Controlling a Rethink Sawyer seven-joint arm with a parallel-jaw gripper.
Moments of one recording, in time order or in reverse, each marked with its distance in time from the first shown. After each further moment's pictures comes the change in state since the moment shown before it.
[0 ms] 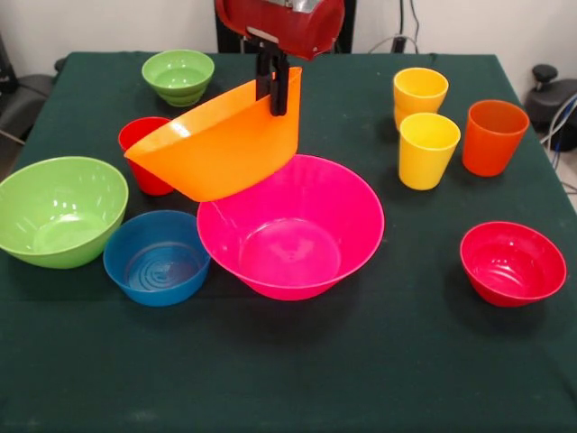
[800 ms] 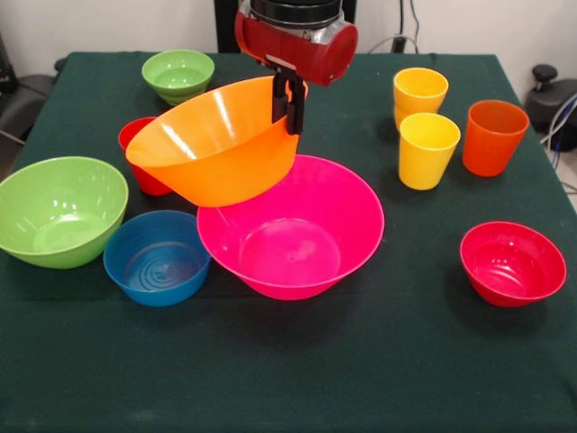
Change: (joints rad) arm 0.014 0.050 0.000 0.000 -0.004 -0.021 0.000
